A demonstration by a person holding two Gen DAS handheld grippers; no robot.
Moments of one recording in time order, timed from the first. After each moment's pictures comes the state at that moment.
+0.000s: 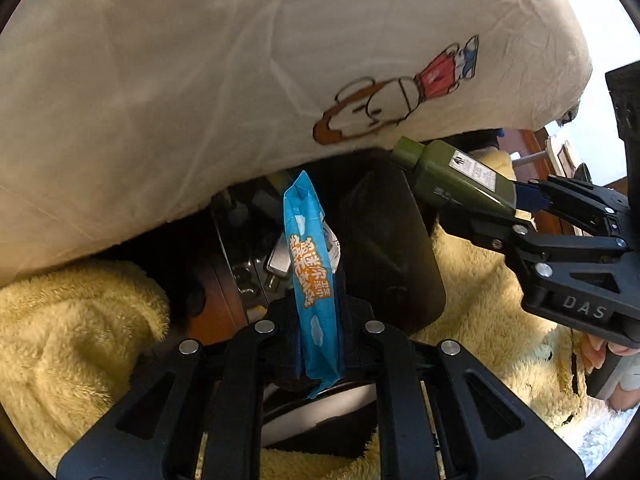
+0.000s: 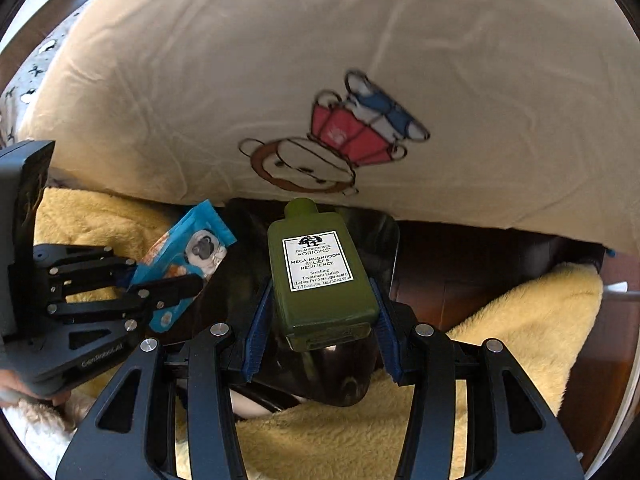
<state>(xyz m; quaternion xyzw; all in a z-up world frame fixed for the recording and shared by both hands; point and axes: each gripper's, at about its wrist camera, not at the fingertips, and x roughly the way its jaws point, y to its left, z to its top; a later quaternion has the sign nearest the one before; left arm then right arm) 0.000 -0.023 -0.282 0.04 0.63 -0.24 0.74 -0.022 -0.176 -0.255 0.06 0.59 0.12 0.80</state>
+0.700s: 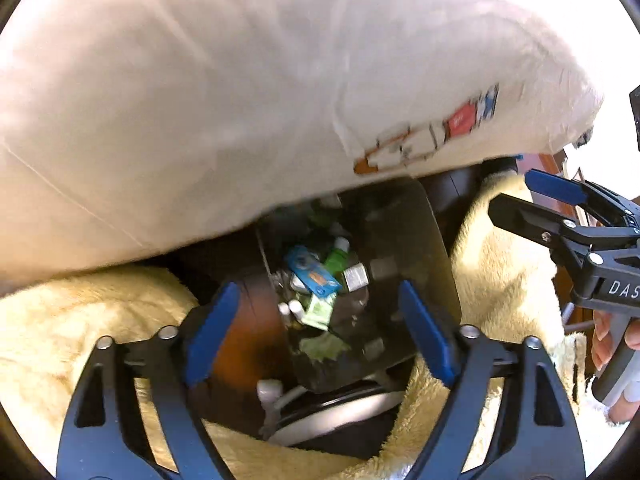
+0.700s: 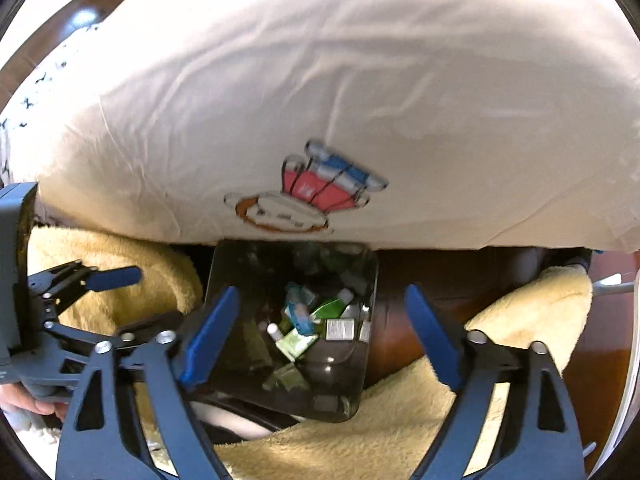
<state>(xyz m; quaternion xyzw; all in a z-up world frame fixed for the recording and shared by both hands) 0.002 -0.005 -0.248 0.05 0.59 -0.19 0.78 -0.008 -0.198 -0.227 0.08 0.55 0.08 0.83</state>
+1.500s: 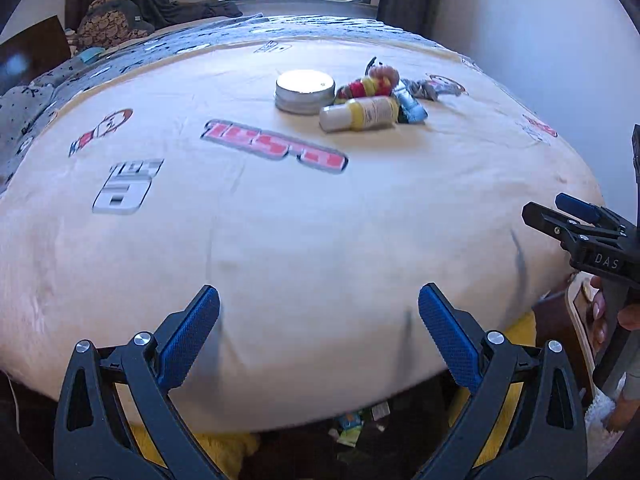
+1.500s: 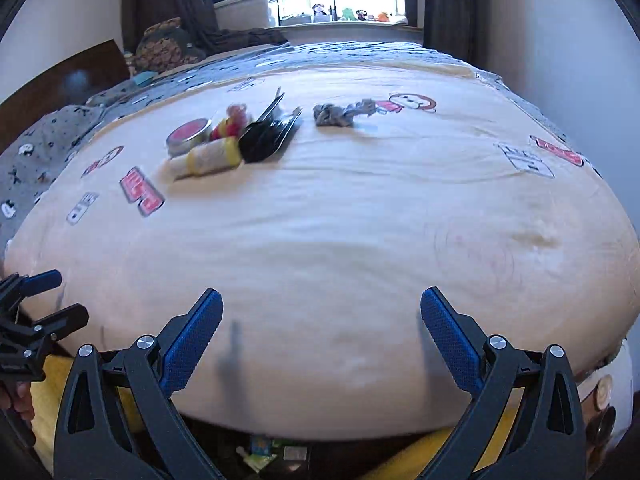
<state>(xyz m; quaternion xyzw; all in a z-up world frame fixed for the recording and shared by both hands) 0.113 0.006 -0.095 0.03 0.44 -0.14 0.89 0.096 -0.244 -0.090 0.04 0.40 0.02 0.92</state>
